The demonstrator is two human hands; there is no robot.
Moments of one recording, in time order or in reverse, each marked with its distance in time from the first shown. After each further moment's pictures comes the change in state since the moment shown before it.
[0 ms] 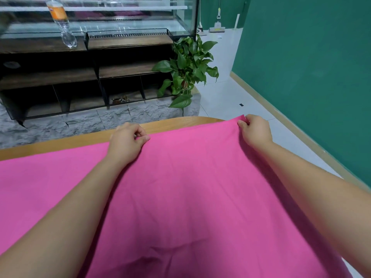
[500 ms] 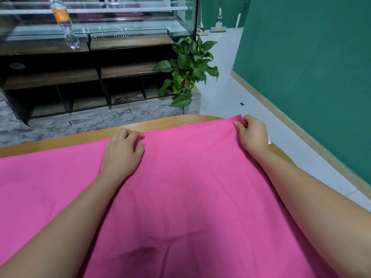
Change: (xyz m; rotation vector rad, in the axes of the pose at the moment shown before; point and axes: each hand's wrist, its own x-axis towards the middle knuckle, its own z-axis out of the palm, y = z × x) left_hand -0.049 -0.002 0.002 0.174 0.096 0.088; right_hand -0.022 0.004 0.001 0.103 0.061 -0.037
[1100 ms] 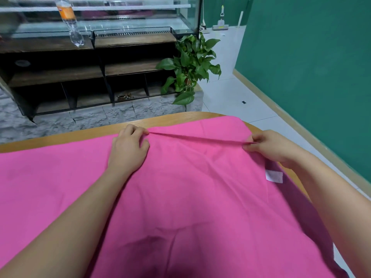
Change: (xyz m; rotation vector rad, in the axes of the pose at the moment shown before) left_hand -0.003 0.002 0.000 0.013 -0.001 -0.006; right_hand -0.059 -0.021 -0.082 0.069 -0.595 0.125
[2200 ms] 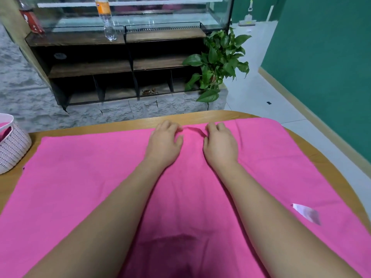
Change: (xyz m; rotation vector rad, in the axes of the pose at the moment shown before) left_hand 0.005 0.006 0.005 -0.167 -0.035 0.038; right_hand 0.047 -0.115 0.192 -0.418 0.476 -0.350
